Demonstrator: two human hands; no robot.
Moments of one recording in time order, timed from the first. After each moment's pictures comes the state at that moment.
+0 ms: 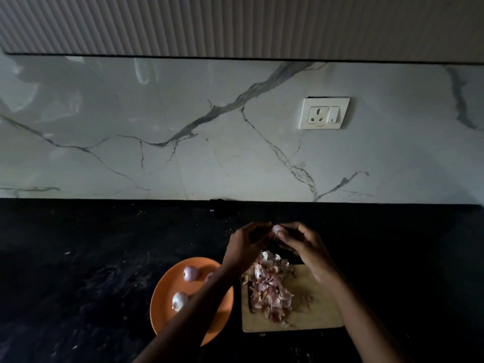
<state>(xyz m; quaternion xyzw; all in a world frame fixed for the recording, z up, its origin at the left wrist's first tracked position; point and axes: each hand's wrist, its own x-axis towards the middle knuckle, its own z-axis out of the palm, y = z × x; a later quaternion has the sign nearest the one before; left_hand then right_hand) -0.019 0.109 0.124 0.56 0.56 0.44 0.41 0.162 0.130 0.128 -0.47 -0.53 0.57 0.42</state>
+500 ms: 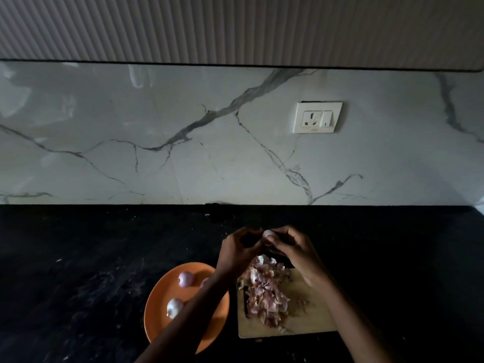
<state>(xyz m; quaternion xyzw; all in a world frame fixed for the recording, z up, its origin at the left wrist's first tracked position) -0.020 0.107 0.125 0.56 0.59 0.45 0.37 0.151 0.131 0.125 -0.49 -0.55 0.54 0.41</state>
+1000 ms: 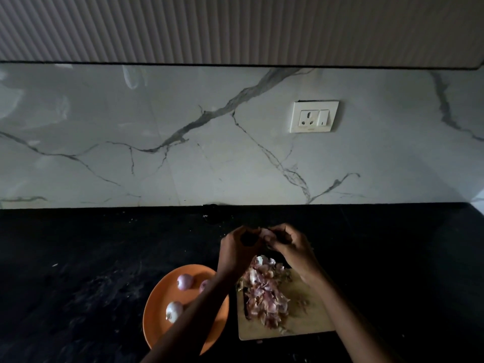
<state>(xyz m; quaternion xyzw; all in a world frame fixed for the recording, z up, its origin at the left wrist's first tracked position) -0.018 0.114 0.115 0.56 0.60 0.46 0.33 0.147 0.139 0.116 -0.52 -0.56 0.51 0.40</state>
